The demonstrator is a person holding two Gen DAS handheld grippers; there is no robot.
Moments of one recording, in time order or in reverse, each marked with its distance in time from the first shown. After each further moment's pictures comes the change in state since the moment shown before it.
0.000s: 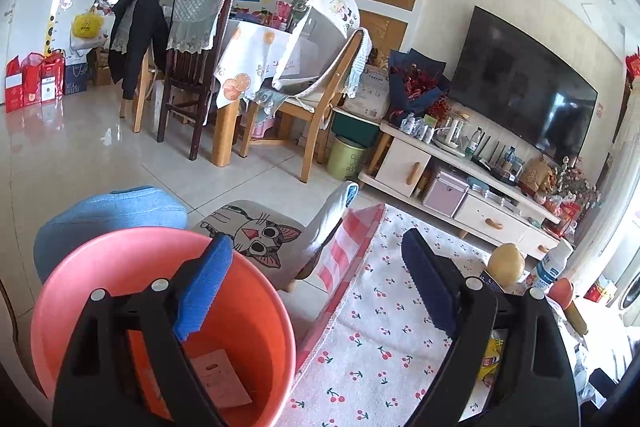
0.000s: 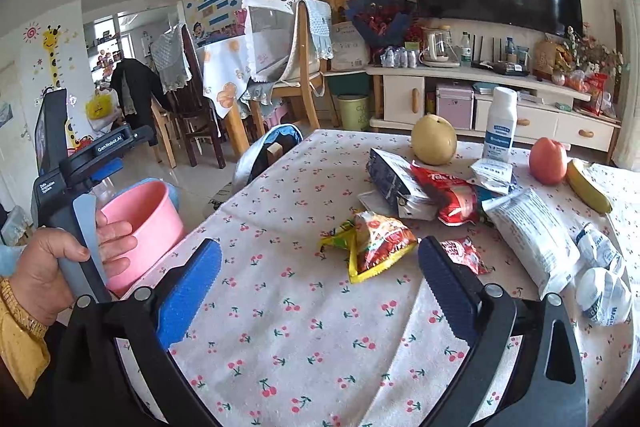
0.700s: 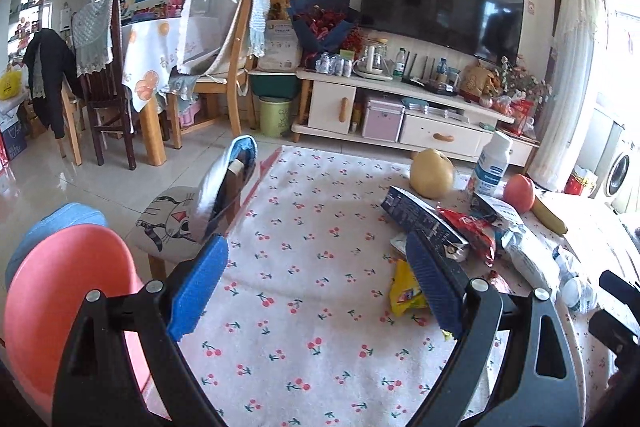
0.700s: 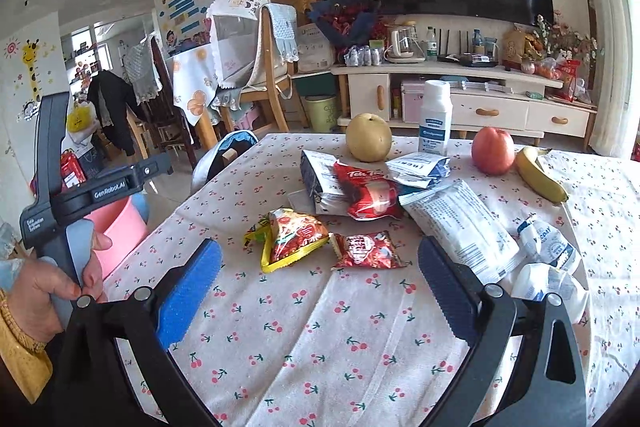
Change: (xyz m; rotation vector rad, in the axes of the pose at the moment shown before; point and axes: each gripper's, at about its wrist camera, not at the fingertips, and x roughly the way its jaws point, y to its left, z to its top) left arm -0.010 -0.130 -0.049 0.303 0.168 -0.169; right arm -0.043 -0.081 -0.001 0.066 -0.023 -0.084
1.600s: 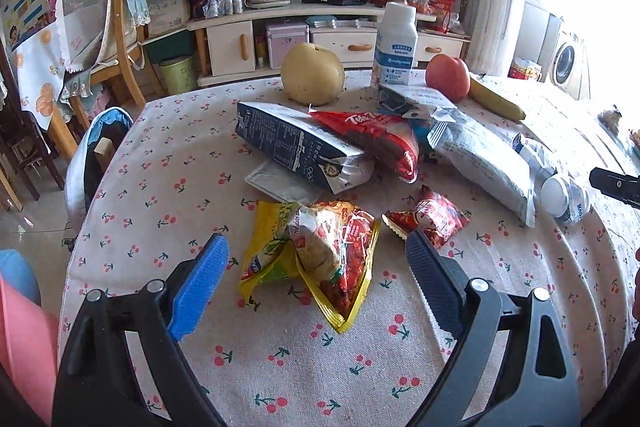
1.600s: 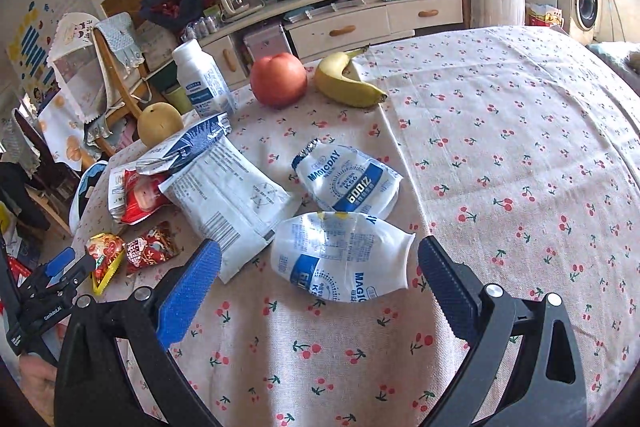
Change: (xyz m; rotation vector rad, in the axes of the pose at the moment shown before) left arm 0.083 -0.107 -0.040 0.294 0.254 -0.196; right arm 0.003 -0.181 -0.026 0.398 0.214 -0.320
